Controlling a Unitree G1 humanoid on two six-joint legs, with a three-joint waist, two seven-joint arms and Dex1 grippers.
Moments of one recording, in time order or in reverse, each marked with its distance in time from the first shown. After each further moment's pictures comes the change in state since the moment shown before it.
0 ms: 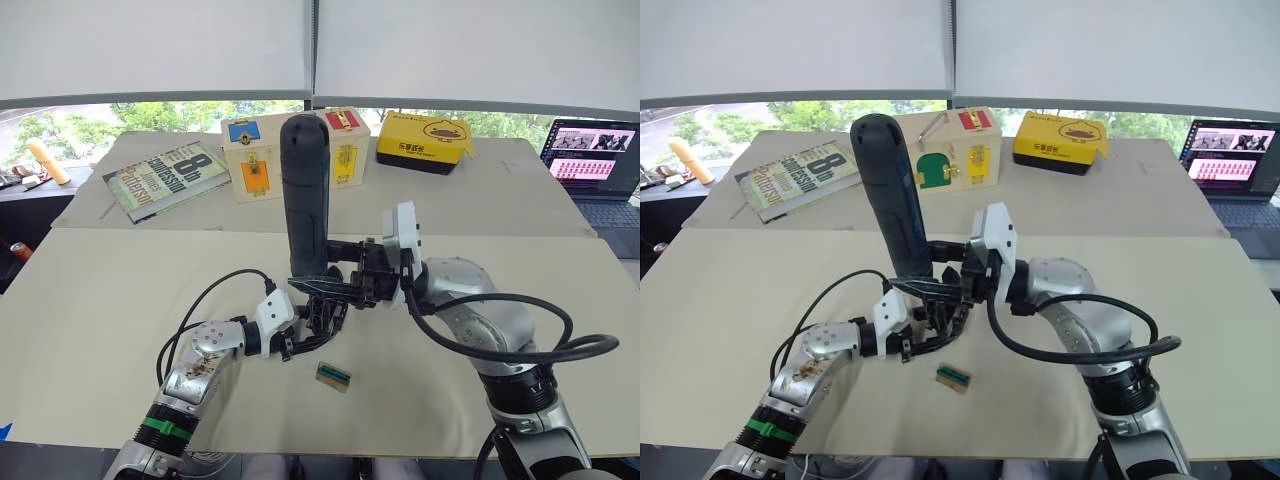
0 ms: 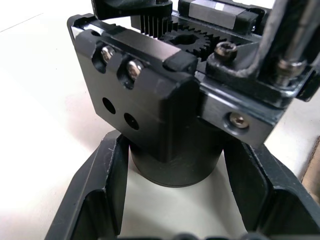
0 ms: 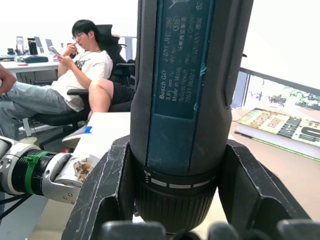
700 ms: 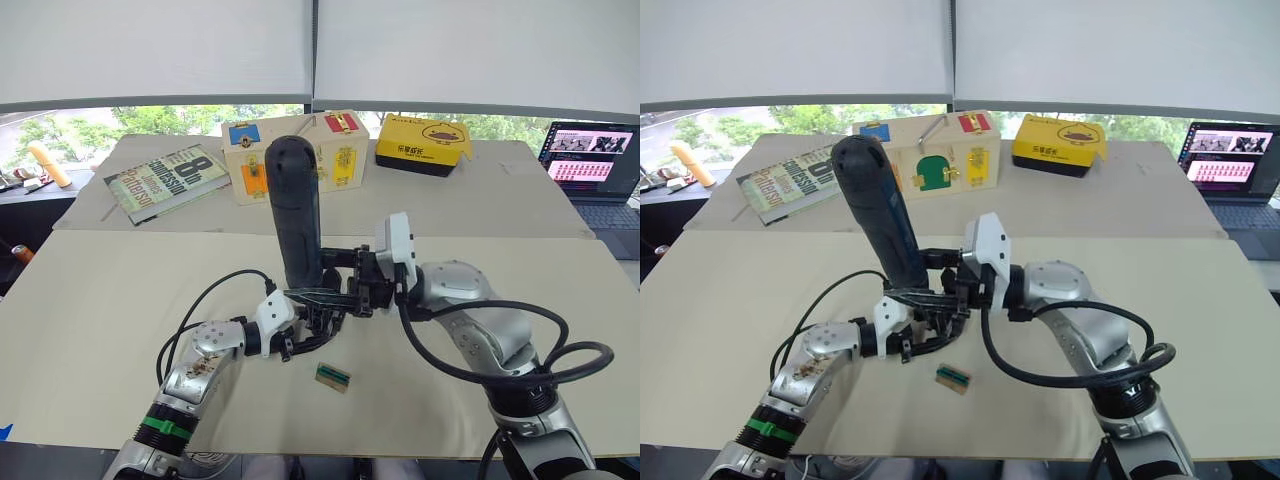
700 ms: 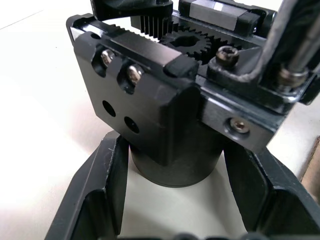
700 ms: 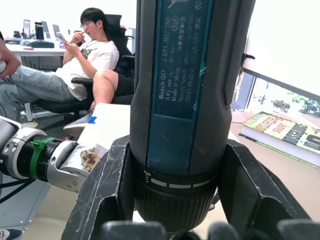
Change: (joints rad) left arm 0.000 0.002 -0.003 -0.005 0.000 0.021 0.000; right arm 0.001 -0.020 0.056 0.007 -0.038 -0.070 0.025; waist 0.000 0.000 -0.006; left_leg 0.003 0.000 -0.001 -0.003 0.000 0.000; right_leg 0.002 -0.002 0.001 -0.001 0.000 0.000
